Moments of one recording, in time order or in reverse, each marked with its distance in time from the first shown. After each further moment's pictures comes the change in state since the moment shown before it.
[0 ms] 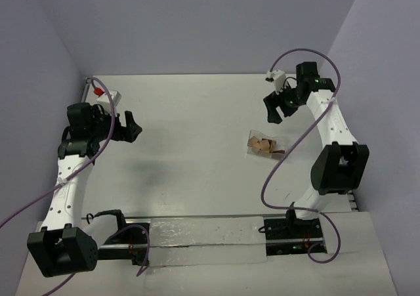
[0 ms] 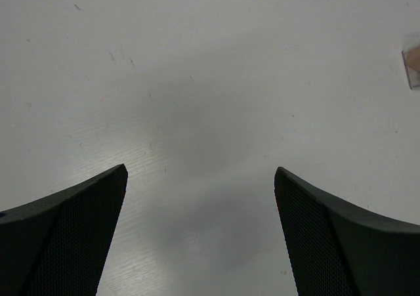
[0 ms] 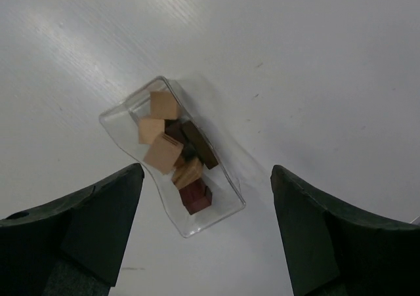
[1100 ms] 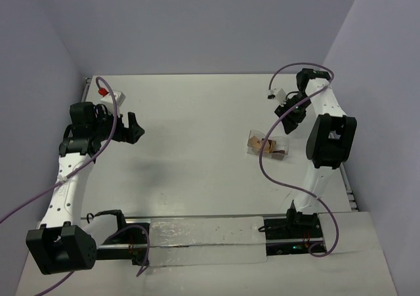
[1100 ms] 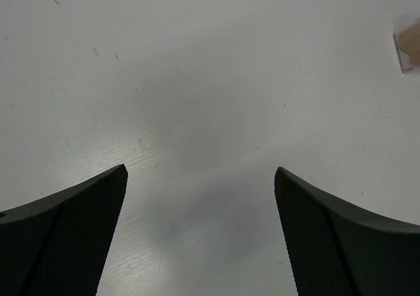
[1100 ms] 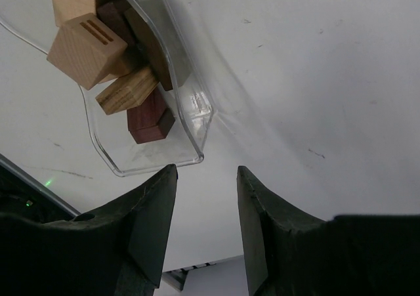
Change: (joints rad) left arm -0.026 0.020 0.022 -0.044 0.022 0.033; right arm -0.102 0.399 0.251 -0.383 0.146 -0.405
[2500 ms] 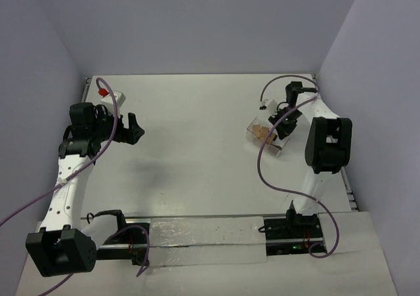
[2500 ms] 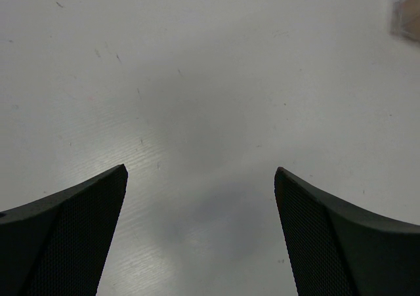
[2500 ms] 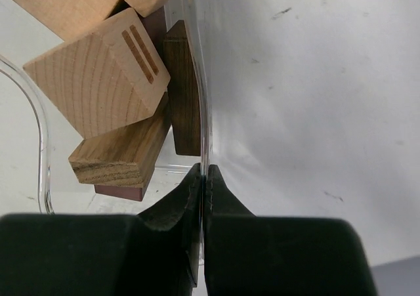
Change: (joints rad) left arm -0.007 -0.018 0.000 -0.010 -0.009 0.008; right arm 0.062 -0.077 -0.315 0.330 0.033 0.082
